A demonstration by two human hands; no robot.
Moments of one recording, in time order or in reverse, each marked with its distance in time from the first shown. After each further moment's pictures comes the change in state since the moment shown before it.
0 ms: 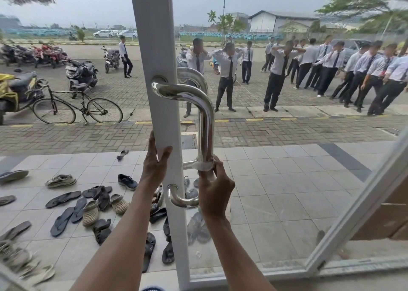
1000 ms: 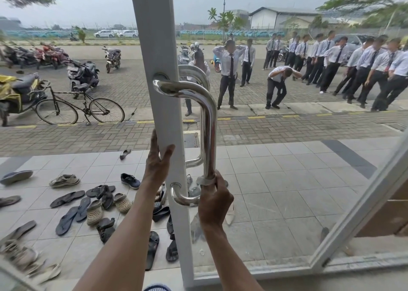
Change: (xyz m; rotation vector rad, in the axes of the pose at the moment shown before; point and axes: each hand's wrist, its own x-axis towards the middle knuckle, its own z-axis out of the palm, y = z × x) left_hand 0.000 -0.002 0.000 0.008 0.002 0.025; right_hand -0.029 0.016 0.011 0.029 0.072 0.207
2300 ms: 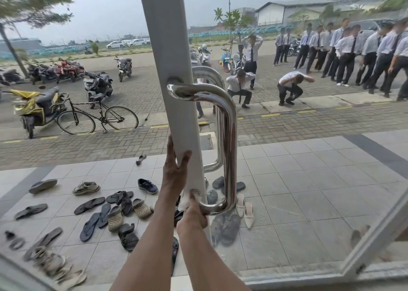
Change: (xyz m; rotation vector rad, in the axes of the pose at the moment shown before) left_hand -0.005 0.007 0.000 -0.002 0.028 -0.017; right_hand -0.054 0.018 0.124 0.894 -0.002 1.331
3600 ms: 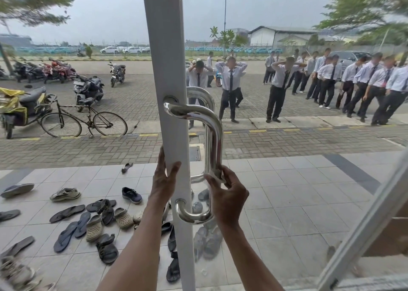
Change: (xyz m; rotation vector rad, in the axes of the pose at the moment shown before) left_hand -0.006 0.011 -0.003 -0.003 -0.033 -0.031; right_hand -0.085 -0.151 -0.019 -0.772 -0.266 -1.398
